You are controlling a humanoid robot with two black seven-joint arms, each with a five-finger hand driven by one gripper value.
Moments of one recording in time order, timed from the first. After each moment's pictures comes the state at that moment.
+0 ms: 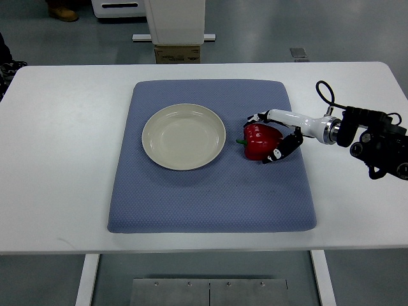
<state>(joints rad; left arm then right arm) -0.03 0.00 -0.22 -0.22 0.02 0.07 -0.05 1.11 -0.38 -0.04 0.85 -0.94 0.14 0.34</state>
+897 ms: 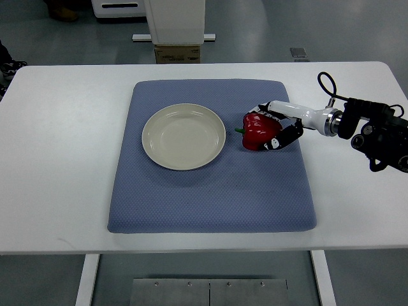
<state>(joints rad) -0.03 0.00 -0.22 -0.22 0.02 0.07 -0.05 1.16 -0.39 -0.03 0.85 -0.93 0.14 0.33</state>
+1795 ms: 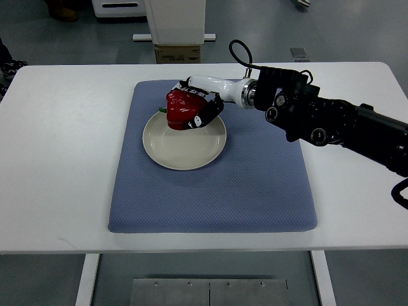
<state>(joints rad) -0.03 0.00 -0.22 -0.22 0.02 0.07 -0.05 1.33 0.00 -0.03 0.64 -0.90 0.15 0.19</state>
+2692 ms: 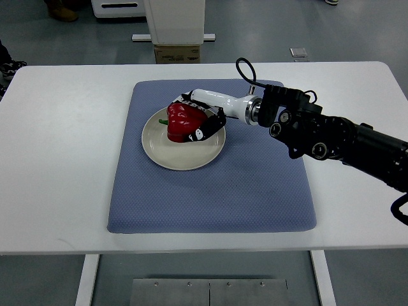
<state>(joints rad) -0.03 0.00 -0.22 -0.22 0.02 0.07 -0.05 1.23 0.00 -0.03 0.64 -0.87 0.15 0.29</state>
